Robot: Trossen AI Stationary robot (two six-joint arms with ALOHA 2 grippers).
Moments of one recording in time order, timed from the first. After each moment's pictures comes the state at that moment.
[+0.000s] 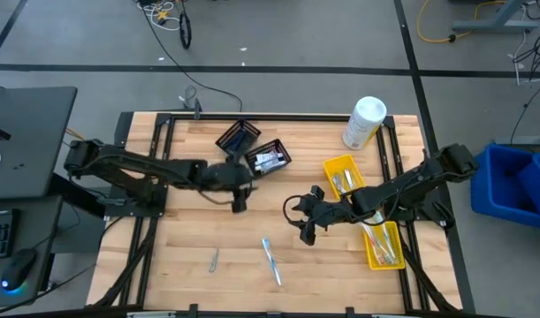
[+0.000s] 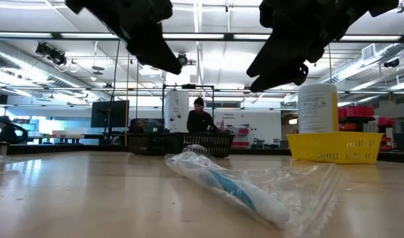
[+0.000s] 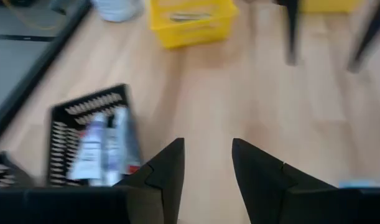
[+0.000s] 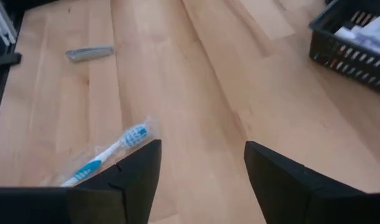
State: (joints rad) left arm -0.07 1.35 0.87 -0.14 -0.28 -0.08; right arm 0.34 1.50 0.85 -0.08 0.34 0.52
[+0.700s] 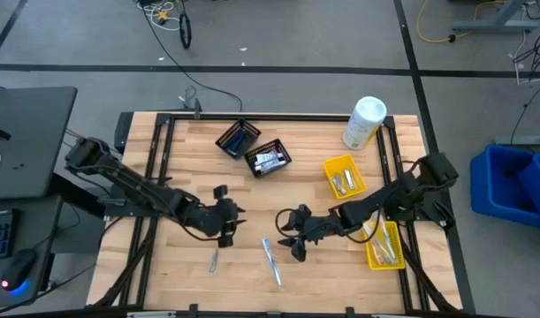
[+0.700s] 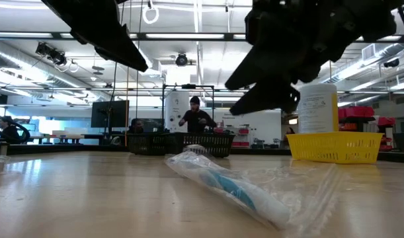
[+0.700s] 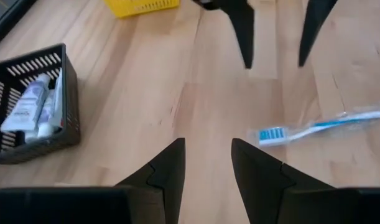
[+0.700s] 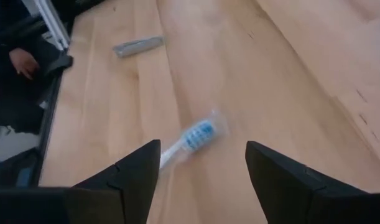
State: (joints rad) left arm -0.46 1.36 0.81 -0.21 -0.53 -0.36; right arm 0.39 1.72 0.85 0.24 0.23 0.63
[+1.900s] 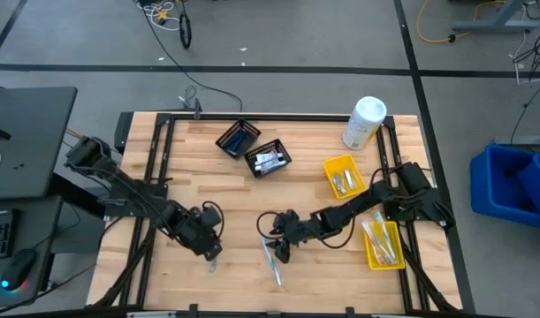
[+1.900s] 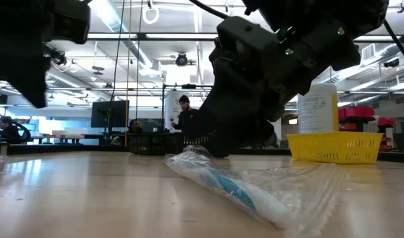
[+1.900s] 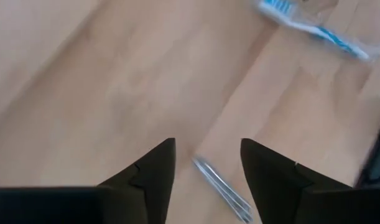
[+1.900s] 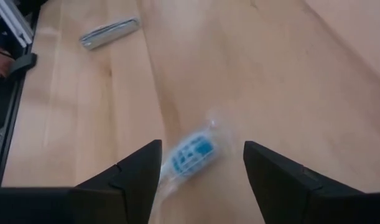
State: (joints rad) left arm -0.61 1.36 0.81 -0.56 -0.27 -1.23; right arm 0.35 1.97 0.99 0.29 0.18 0.69
